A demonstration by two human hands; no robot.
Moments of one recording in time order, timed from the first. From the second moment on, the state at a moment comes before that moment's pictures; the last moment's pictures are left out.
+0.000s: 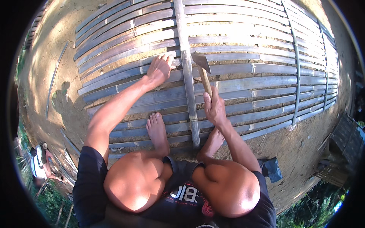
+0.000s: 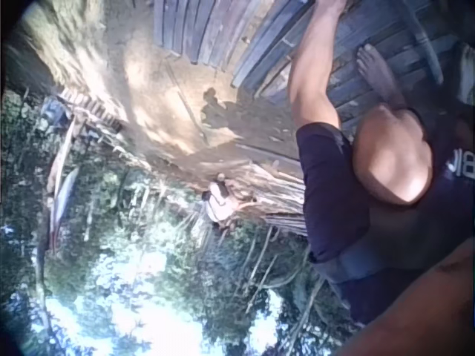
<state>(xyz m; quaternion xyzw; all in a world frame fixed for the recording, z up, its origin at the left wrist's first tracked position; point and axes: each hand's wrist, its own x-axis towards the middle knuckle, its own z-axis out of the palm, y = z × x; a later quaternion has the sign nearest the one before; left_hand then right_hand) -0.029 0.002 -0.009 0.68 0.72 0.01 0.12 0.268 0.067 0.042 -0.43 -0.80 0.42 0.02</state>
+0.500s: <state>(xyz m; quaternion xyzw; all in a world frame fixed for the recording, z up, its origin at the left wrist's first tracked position) -0.029 0.012 0.008 0.70 0.70 0.03 0.15 0.273 0.056 0.077 -0.48 -0.74 0.46 0.04</state>
